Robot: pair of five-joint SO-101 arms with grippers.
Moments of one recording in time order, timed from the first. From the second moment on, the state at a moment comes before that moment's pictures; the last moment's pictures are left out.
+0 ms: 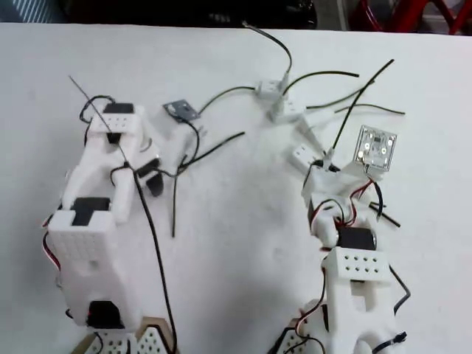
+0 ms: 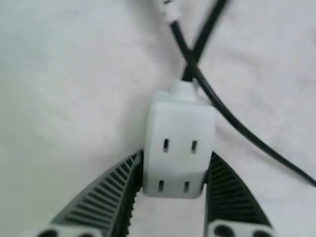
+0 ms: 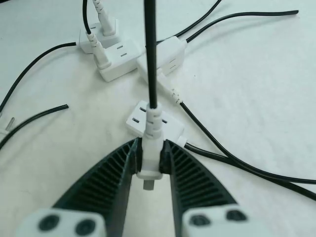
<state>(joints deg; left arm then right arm) -5.0 30.4 -3.0 75.1 -49.7 0.9 -50.1 70.1 25.8 -10.9</state>
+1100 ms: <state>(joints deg) -22.7 -11.4 23.7 74.8 -35.4 -23.2 -50.1 65.8 34.5 -10.9</state>
